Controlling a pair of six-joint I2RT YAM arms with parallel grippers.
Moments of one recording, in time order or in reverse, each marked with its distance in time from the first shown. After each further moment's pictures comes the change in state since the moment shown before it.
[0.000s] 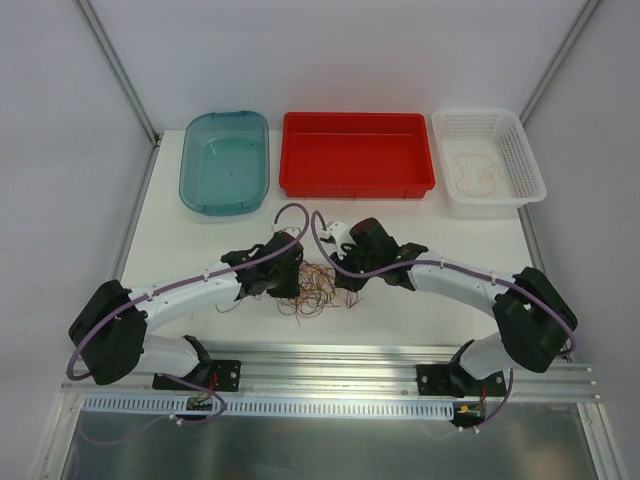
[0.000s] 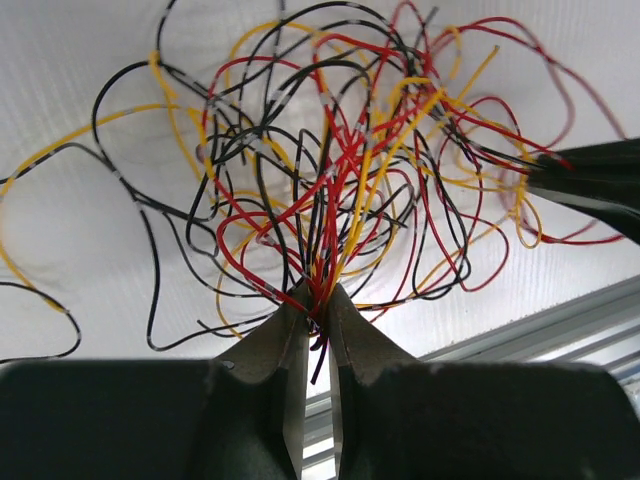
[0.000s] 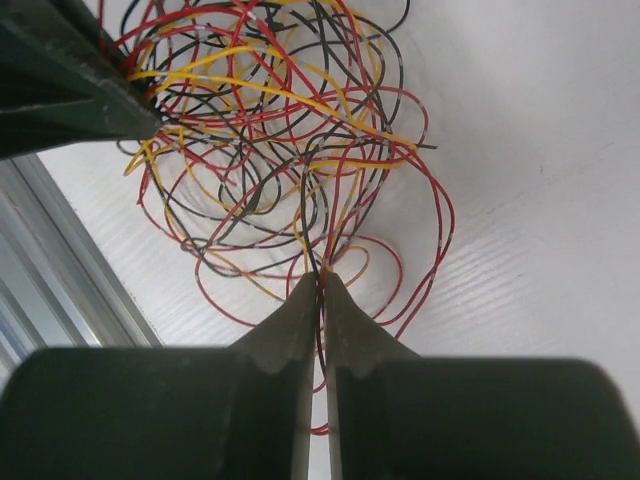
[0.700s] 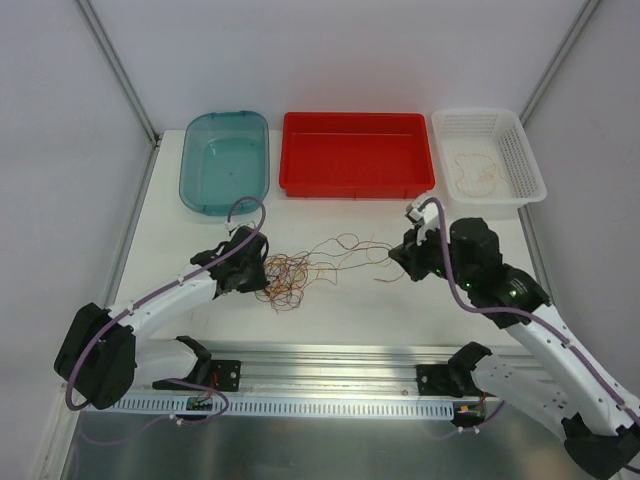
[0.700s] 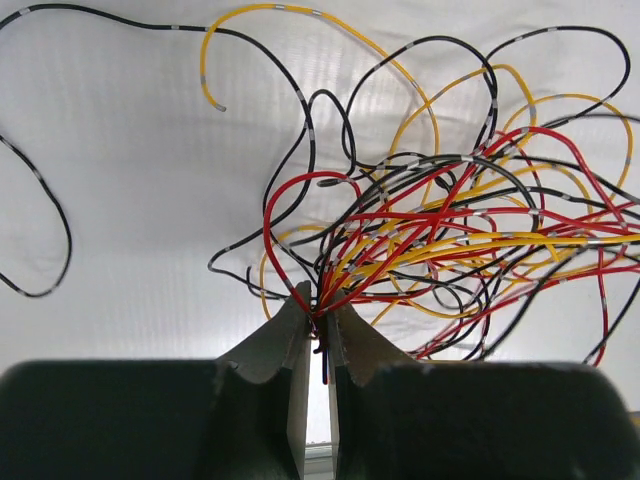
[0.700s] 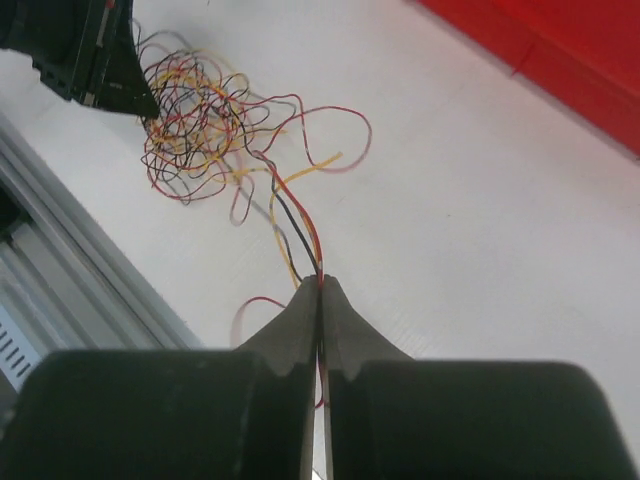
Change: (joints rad) left arm 0.241 -0.114 -0.105 -0.059 -0.079 -0.029; right arm -0.144 -0.690 0.053 -0.361 0.119 0.000
